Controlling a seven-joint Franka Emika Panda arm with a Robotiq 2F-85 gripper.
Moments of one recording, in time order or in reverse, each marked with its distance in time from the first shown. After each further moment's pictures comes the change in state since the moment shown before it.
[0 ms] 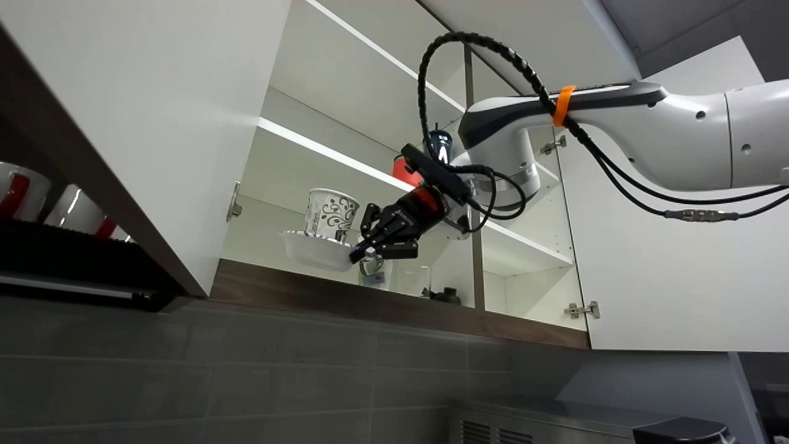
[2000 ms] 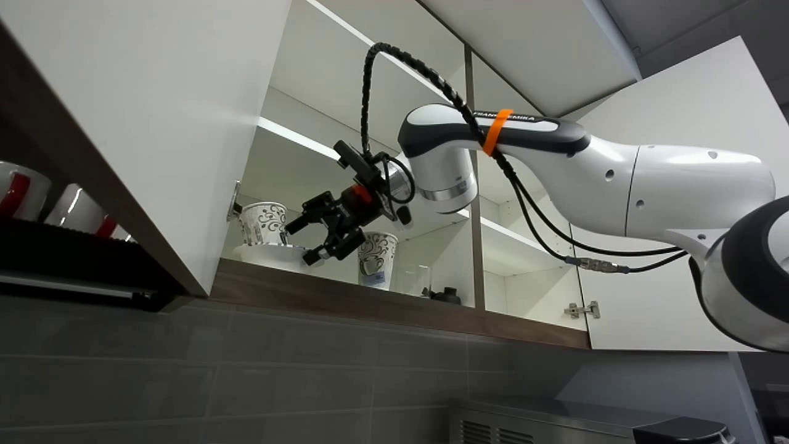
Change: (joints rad) arm 0.142 0.397 0.008 0.549 -0.234 0.094 0.399
